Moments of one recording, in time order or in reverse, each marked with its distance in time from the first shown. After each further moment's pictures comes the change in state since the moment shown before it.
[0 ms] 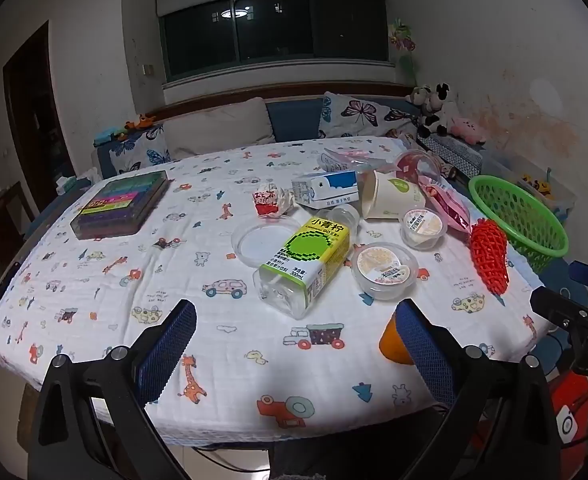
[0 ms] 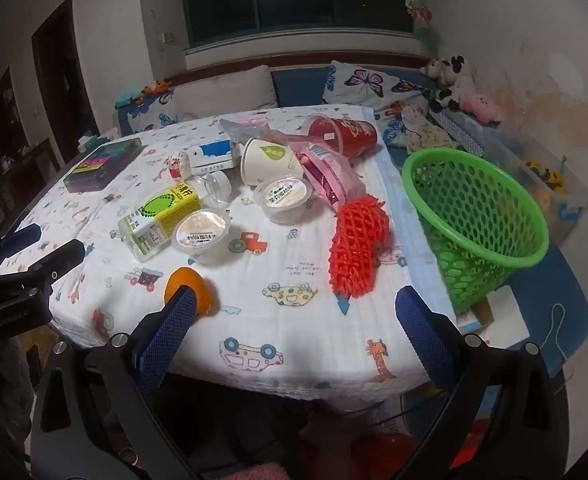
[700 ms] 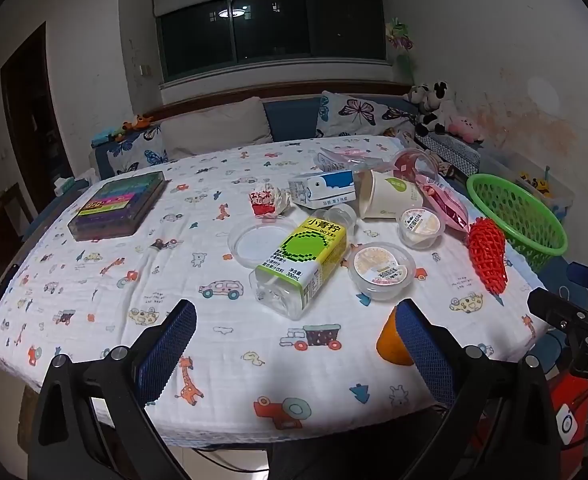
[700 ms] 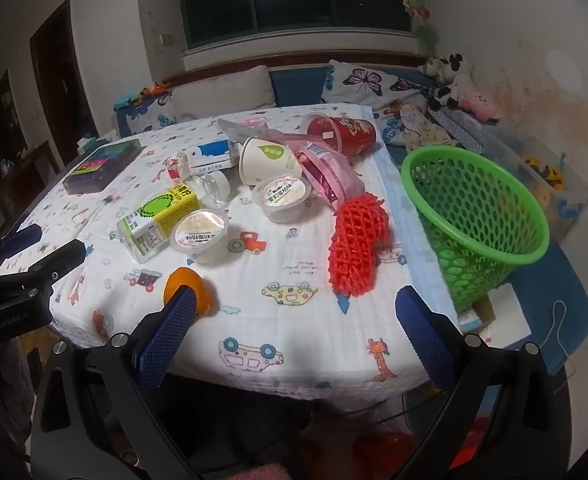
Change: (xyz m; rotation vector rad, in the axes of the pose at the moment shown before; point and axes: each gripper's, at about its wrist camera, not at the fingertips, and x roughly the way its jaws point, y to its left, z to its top) left arm 0.000 -0.001 0.000 0.007 0.005 0.000; right arm 0.001 -0.002 -0.001 0.009 -0.001 0.004
